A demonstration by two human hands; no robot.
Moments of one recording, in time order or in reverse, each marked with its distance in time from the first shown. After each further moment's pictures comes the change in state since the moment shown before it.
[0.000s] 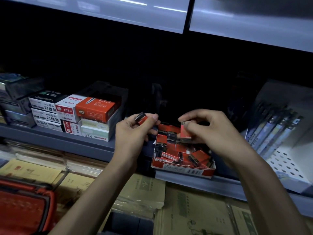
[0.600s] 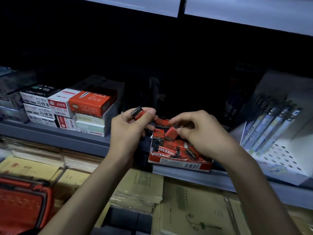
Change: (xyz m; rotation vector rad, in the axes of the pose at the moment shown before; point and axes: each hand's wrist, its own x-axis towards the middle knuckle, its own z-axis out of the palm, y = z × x) left_hand -0.001 -0.003 -0.001 0.027 -0.020 0.027; right_hand 0.005 0.011 0.014 -0.332 -0.044 -0.025
